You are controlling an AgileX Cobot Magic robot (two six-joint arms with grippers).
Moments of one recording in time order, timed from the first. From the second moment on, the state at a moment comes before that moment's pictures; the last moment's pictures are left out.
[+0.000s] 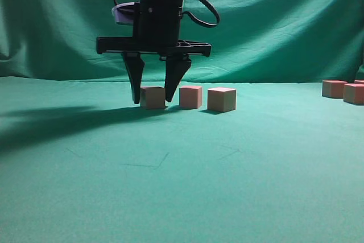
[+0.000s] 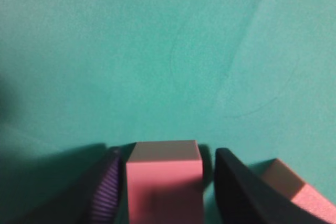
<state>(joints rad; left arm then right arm) 0.00 -0.01 0.02 0.01 0.34 0.01 0.66 2.43 -2.18 -0.05 1.14 0.26</state>
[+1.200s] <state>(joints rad) 0.00 -0.01 0.02 0.01 0.34 0.01 0.62 2.17 -2.41 -0.08 1.26 0.17</state>
